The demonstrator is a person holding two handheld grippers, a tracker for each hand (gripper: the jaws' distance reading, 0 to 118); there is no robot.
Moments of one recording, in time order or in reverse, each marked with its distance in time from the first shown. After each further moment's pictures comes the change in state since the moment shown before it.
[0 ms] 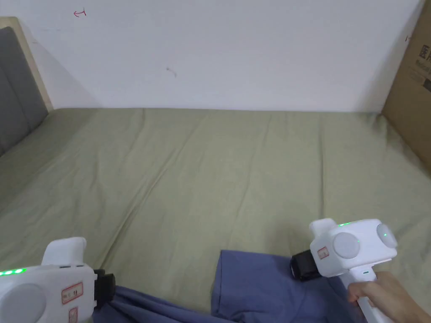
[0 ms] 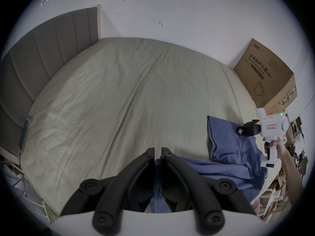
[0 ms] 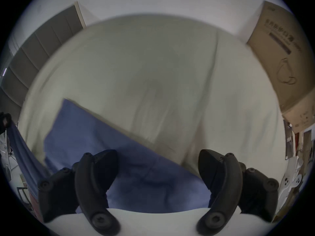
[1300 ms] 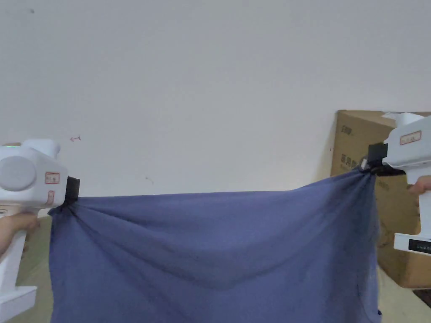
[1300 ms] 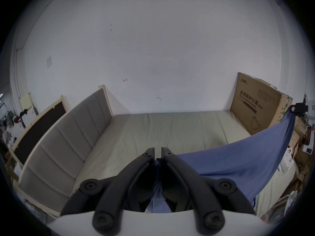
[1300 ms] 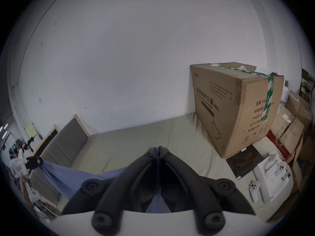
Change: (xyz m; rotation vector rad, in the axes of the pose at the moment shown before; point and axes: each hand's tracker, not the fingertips) left arm 0.061 0.201 0.211 0.454 0.126 -0.221; right arm 0.103 0.011 0.450 0.802 -0.005 -0.430
